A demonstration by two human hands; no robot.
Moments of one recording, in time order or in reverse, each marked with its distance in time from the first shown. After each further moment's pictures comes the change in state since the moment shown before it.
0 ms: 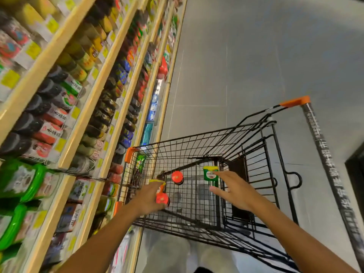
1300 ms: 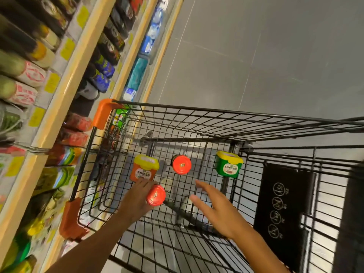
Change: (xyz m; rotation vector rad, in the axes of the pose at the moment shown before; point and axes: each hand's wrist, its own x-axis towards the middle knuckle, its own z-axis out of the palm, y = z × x) left_hand 0.196 -0.190 0.200 -0.262 0.307 0.064; right_hand 0.196 0.031 0.190 0.289 -0.199 0.228
